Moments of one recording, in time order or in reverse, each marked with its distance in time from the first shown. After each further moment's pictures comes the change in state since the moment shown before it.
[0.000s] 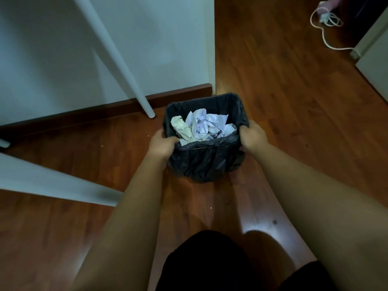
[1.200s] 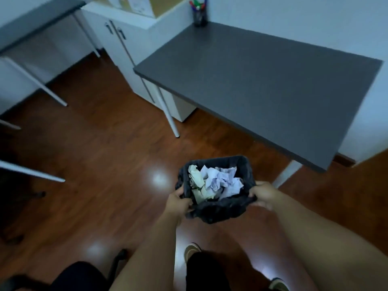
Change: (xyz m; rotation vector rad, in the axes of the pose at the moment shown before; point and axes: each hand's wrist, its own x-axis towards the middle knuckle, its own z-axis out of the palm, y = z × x) left_hand -0.538 -0.065 -0.492 -0.688 0.477 -0.366; right_hand -0.575 -0.299 0.130 -0.260 -0.936 0.197
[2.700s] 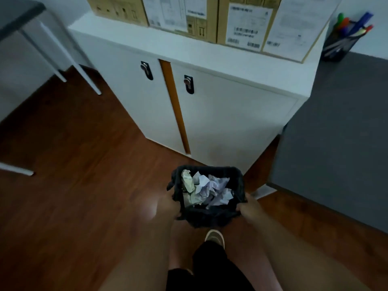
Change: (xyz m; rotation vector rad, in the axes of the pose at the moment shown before) left_hand 0.724 0.494 -0.434 0.903 -0.143 0.132; right_hand 0.496 -0.482 0.584 -0.118 0.280 0.051
